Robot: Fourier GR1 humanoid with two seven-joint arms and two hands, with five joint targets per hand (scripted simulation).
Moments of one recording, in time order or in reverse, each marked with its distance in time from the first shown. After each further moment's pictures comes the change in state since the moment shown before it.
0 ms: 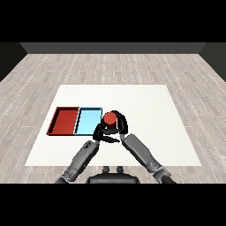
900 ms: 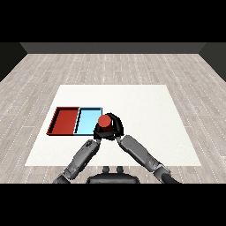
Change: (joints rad) left arm -0.039 0.010 -0.030 0.016 0.024 0.217 0.052; right arm -0.047 -0.009 0.121 0.033 -0.079 -0.078 -0.038
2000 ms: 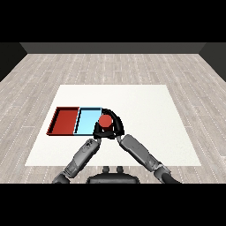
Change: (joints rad) left arm -0.024 0.007 -0.019 0.013 -0.048 0.179 -0.014; right arm -0.003 -0.003 -0.015 -0.020 0.035 0.033 0.035
